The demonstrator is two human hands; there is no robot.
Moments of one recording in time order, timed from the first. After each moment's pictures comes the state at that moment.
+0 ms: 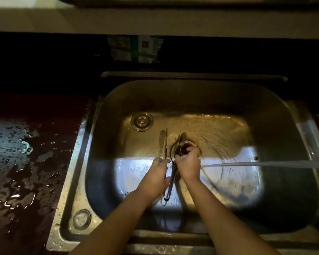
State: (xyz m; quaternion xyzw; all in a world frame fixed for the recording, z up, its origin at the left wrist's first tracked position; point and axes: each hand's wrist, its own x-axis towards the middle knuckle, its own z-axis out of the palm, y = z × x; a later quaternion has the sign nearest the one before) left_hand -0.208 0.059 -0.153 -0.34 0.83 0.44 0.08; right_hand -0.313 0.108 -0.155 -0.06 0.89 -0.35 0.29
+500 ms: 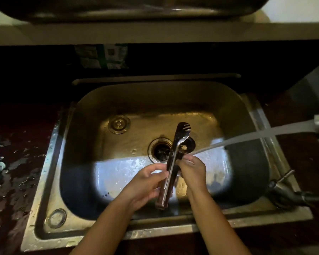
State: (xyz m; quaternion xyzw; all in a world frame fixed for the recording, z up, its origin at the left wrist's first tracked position) left_hand -0.218 0.107 -0.087 -0.37 0.41 0.83 0.07; right_hand -0.326 0.191 -0.100 0.12 0.77 -0.55 0.31
